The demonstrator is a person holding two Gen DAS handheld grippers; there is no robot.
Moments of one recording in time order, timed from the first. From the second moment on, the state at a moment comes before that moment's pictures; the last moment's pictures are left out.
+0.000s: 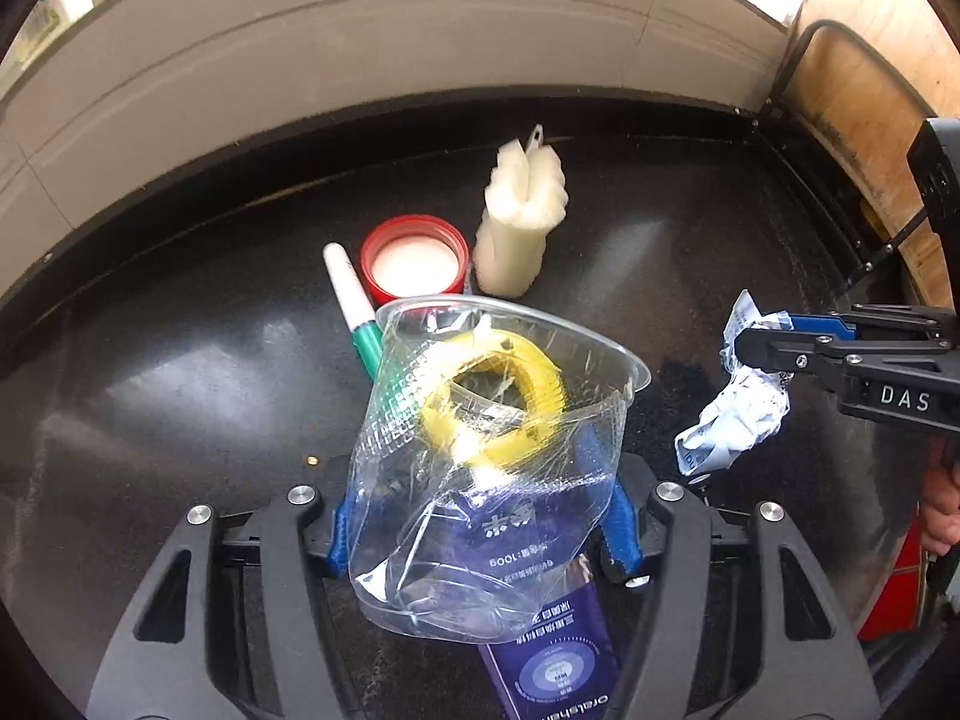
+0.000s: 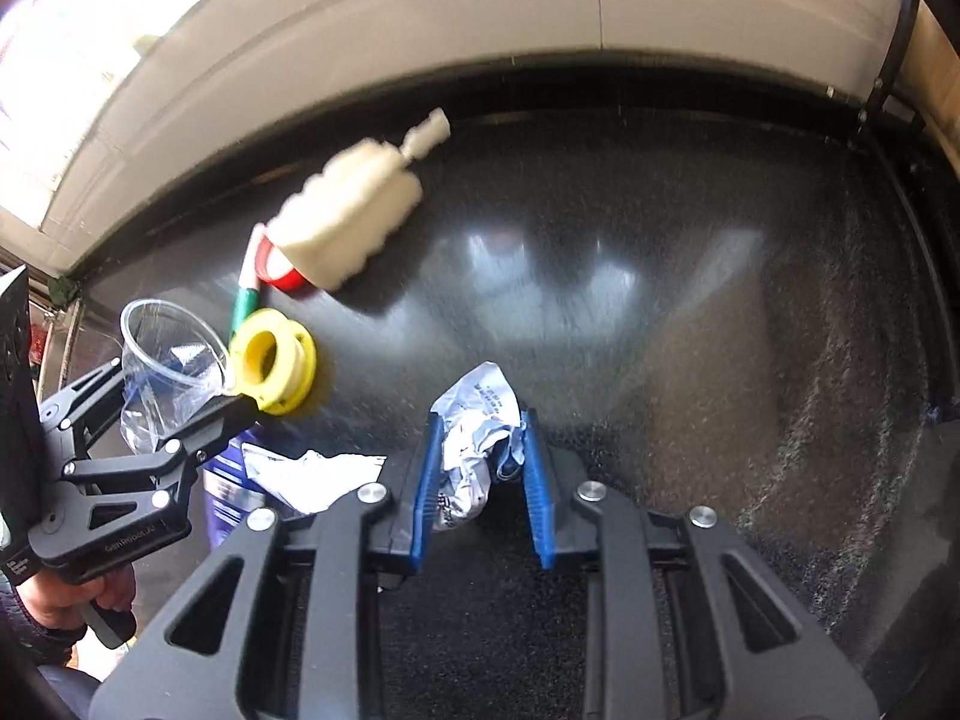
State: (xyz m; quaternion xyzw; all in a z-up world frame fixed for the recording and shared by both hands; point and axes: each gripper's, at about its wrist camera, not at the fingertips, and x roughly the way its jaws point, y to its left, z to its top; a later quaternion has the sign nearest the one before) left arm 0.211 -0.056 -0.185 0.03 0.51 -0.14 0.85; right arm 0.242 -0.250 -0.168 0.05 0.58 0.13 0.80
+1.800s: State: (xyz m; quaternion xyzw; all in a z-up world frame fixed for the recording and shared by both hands) left arm -0.275 0.299 -0.063 -0.25 0.38 0.47 0.76; right arm -0.051 0.245 -0.041 -0.24 0.39 0.64 0.62
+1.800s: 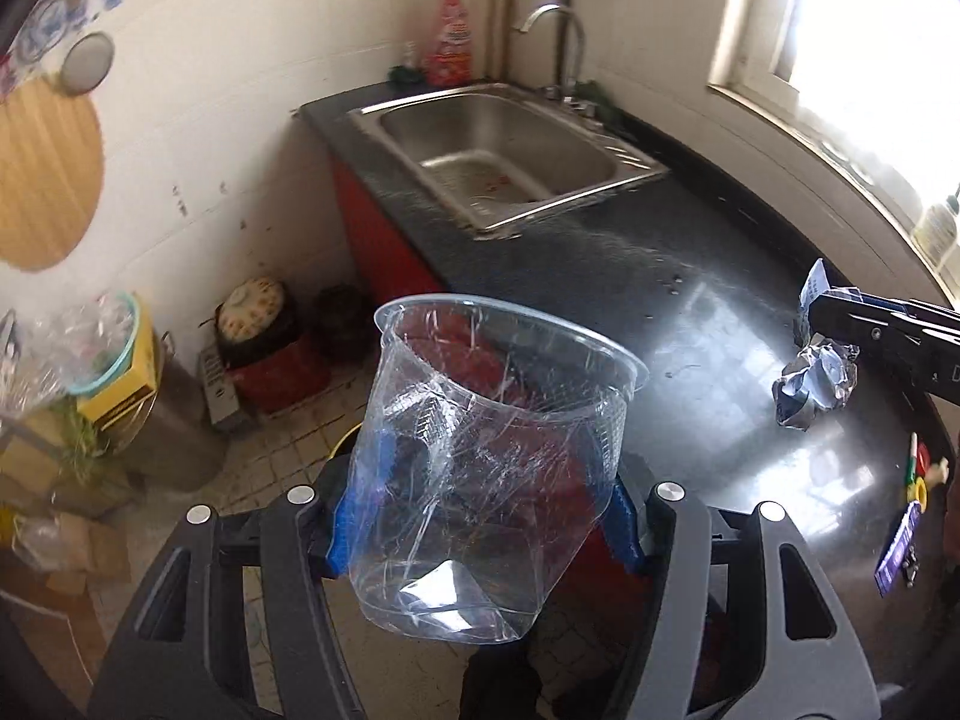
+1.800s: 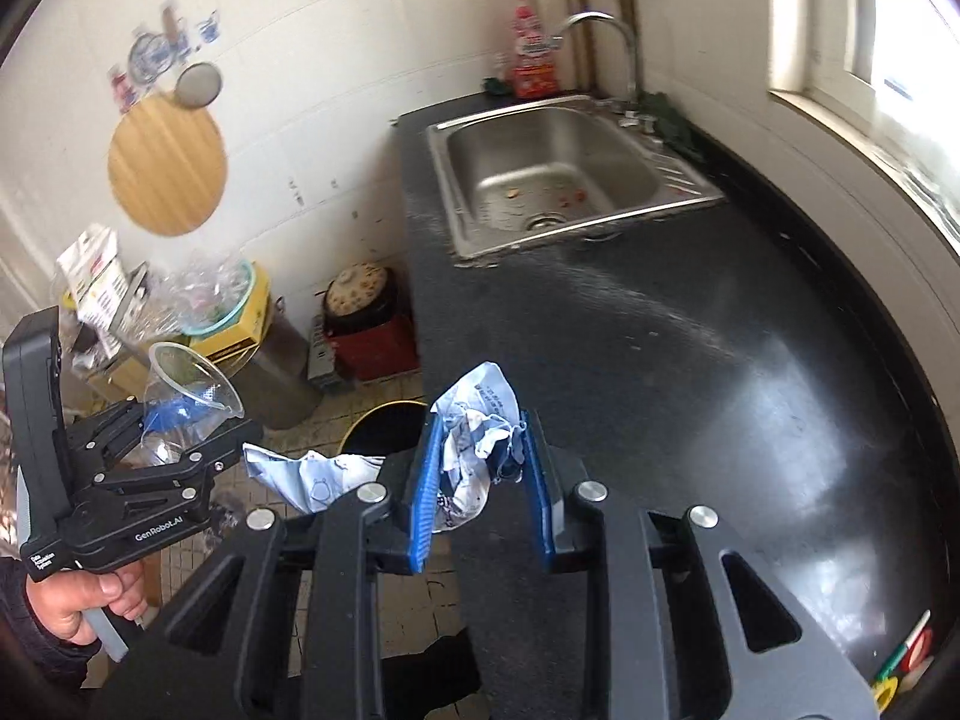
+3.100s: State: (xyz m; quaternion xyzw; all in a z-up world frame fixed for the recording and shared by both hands) left arm -0.374 0.374 -0.209 -0.39 0.39 0.49 0.68; right arm -0.211 0.419 -0.166 -0.39 0.44 0.65 0.48
